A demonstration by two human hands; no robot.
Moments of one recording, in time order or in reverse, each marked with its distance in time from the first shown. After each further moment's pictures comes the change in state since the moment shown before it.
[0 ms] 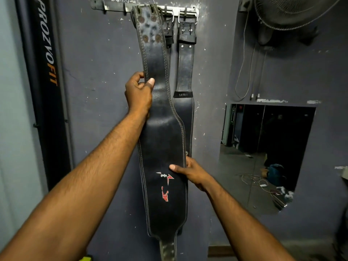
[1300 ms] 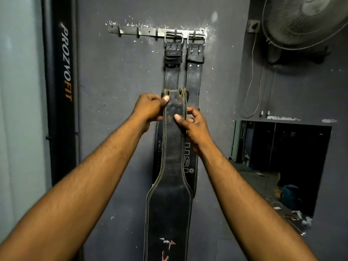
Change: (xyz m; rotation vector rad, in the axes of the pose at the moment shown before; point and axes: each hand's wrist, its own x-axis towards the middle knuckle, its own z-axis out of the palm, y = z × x) left_hand 0.015 0.022 0.001 0.113 -0.276 -0.255; right_hand 0.050 -0.161 -0.009 0.201 0.260 -0.462
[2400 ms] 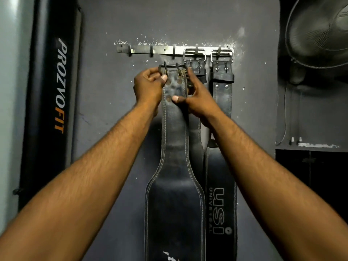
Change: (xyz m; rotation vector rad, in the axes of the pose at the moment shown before) left_hand 0.203 0.016 -0.041 -0.190 0.303 0.422; right_hand 0.189 -0.038 0.071 -0.354 -0.124 -0.282
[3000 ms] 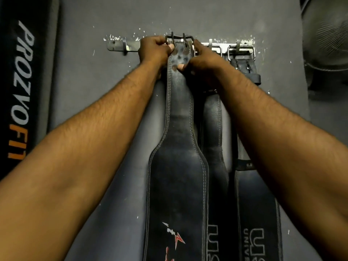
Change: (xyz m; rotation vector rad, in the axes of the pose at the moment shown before) left_hand 0.187 -0.028 0.049 0.096 -0.140 0.155; right_hand 0.164 0.002 0.005 -0.110 0.129 0.040
